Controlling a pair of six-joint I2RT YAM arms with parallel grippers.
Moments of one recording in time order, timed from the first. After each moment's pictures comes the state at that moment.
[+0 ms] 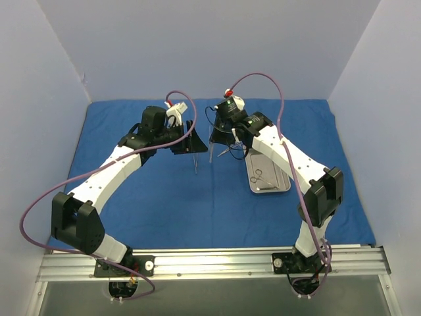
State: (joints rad) left arm -0.44 1.51 1.30 -0.38 0.54 -0.55; right arm 0.66 1.78 1.74 -0.76 0.14 0.76
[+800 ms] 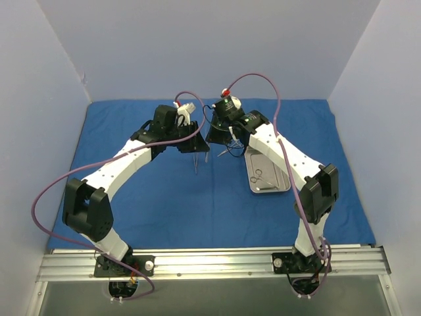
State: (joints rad) left arm -0.48 1.63 1.36 -0.38 0.46 -0.54; right arm 0.66 1.83 1.78 -0.75 0.08 0.78
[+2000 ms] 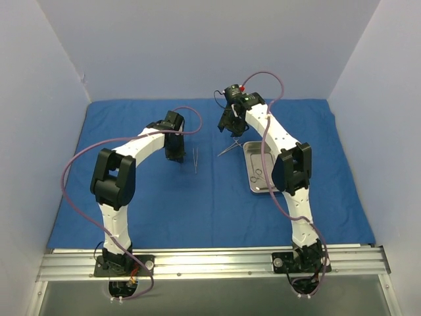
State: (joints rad) left arm -0.40 2.00 1.54 -0.68 0.01 -0.46; right arm 0.45 2.27 2.22 -1.01 0.11 0.81
